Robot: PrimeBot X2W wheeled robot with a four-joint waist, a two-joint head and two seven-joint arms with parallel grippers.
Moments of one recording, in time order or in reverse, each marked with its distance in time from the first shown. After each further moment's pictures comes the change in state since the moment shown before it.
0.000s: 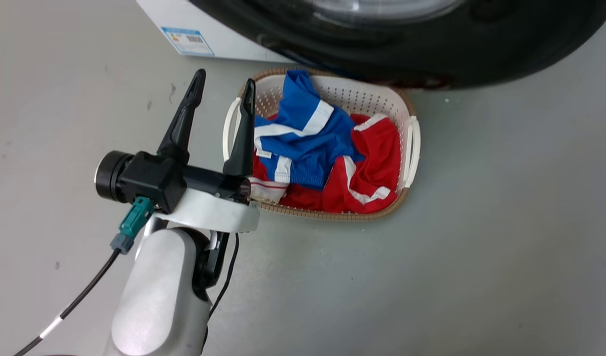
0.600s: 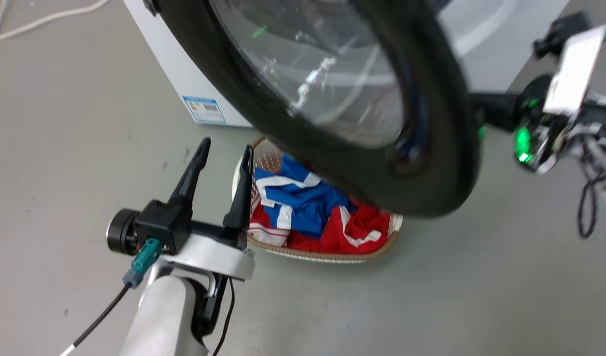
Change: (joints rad) left arm 0.141 0.000 0.016 0.058 0.000 -0.015 0.000; right arm 0.378 0.003 0.124 -0.327 0.099 0.000 0.083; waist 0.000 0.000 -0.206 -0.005
